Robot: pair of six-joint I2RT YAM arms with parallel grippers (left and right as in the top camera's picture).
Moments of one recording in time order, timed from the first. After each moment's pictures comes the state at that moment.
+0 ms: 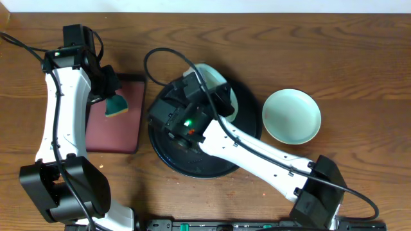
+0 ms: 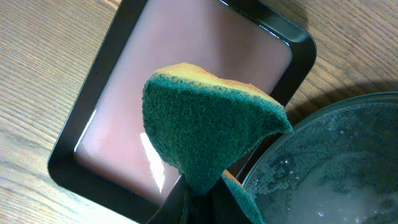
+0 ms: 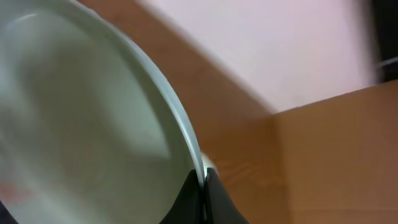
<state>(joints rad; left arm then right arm) 0.17 1.73 1.56 -1.16 -0.03 -0.31 1.03 1.96 1.79 -1.25 1.11 0.47</state>
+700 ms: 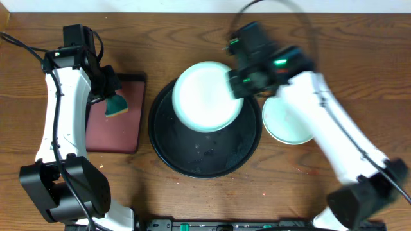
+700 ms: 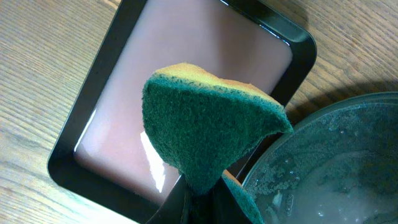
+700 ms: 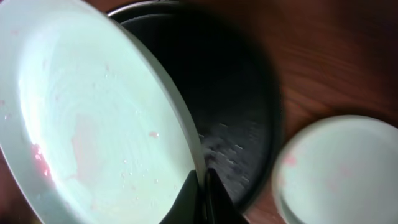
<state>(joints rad) 0.17 1.73 1.56 -1.16 -0.03 -0.31 0.49 1.76 1.79 -1.16 -0.07 0.23</state>
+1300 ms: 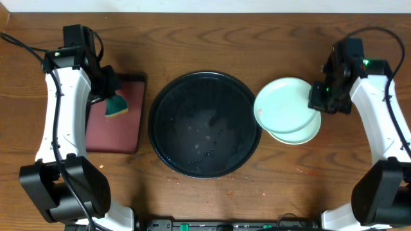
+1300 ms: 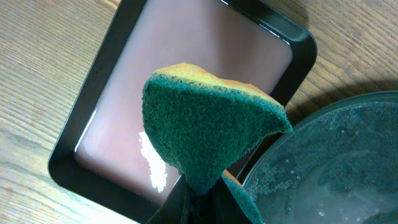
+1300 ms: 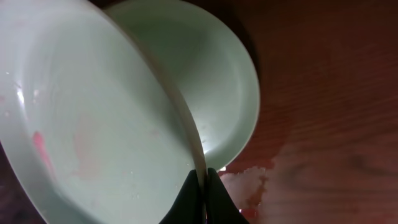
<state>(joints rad) 0.17 1.73 1.56 -1.16 -0.03 -0.30 -0.03 1.70 1.40 -1.14 -0.05 0.22</state>
